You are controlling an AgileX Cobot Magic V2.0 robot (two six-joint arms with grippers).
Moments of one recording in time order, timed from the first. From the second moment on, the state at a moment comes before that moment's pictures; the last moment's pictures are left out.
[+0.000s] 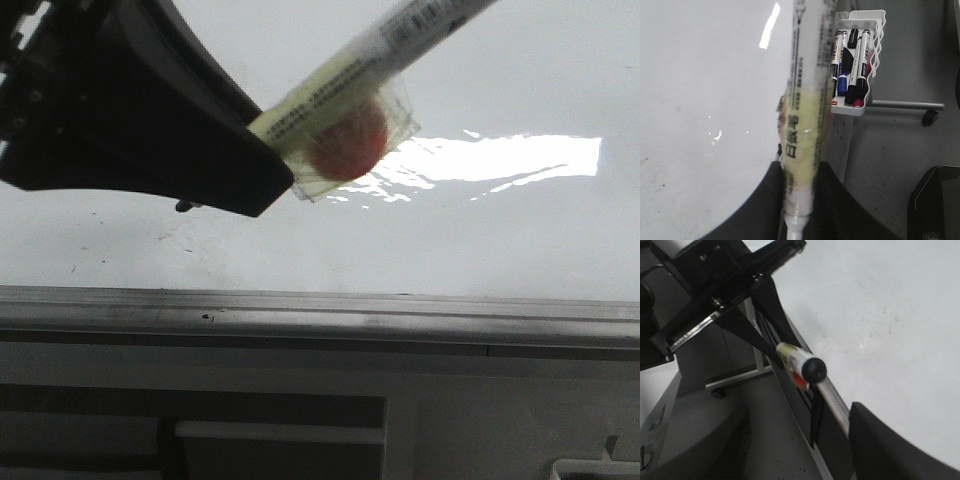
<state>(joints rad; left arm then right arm) -0.94 1.11 -0.72 -0.48 0.36 0.99 0.45 0.66 -0.62 0.85 0.68 -1.02</state>
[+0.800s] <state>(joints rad) -1.01 1.11 -0.72 -0.47 0.33 1.07 0.65 1.02 -0.69 0.93 0.52 -1.08</state>
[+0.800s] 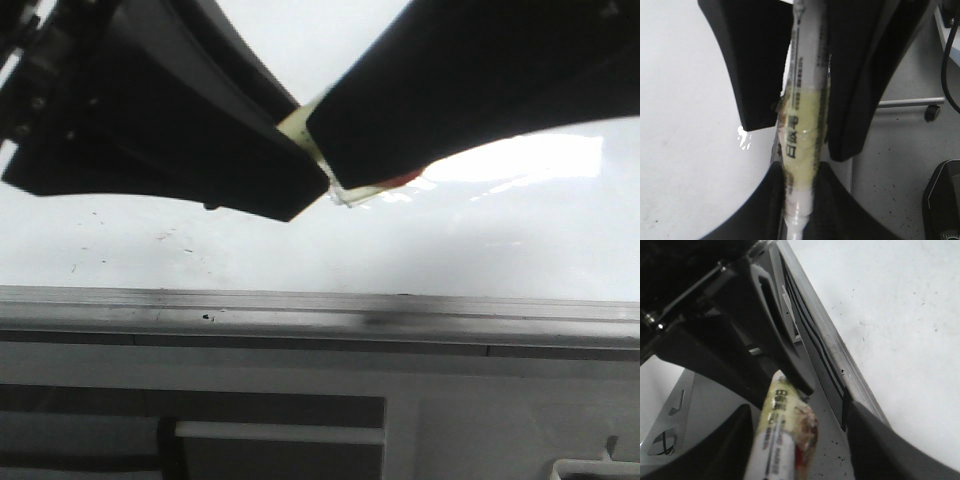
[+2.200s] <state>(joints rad) -0.59 0.40 -0.46 -0.59 0.31 0.62 0.47 1.04 -0.79 0.75 0.36 -1.09</state>
